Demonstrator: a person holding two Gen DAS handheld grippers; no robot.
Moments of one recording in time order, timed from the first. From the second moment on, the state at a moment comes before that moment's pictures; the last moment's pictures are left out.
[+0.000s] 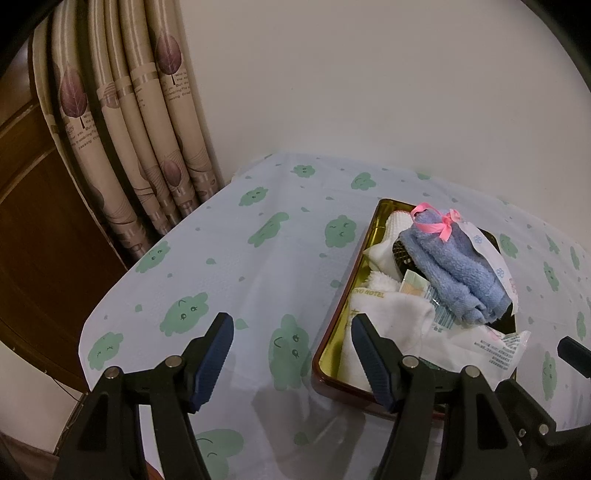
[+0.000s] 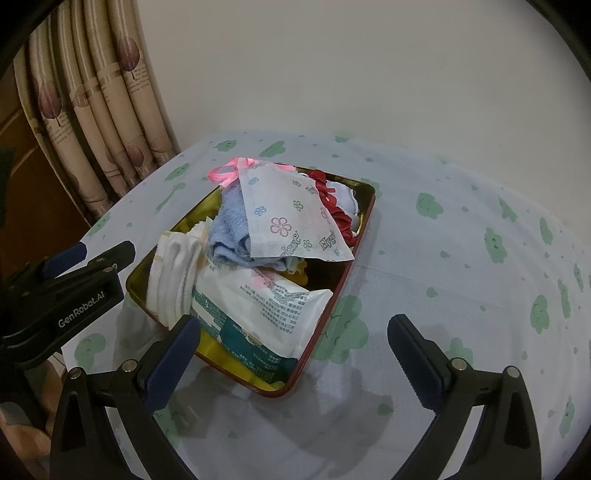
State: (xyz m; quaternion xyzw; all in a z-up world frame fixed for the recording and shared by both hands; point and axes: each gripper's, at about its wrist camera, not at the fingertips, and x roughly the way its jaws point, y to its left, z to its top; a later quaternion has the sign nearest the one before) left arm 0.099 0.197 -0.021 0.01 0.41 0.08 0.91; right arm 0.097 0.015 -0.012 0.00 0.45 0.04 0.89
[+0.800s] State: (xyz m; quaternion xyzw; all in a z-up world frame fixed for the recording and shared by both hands) left arm 0.100 0.197 -0.021 0.01 0.41 0.08 0.91; right arm 0.095 0.017 -0.015 0.01 0.45 0.05 0.89
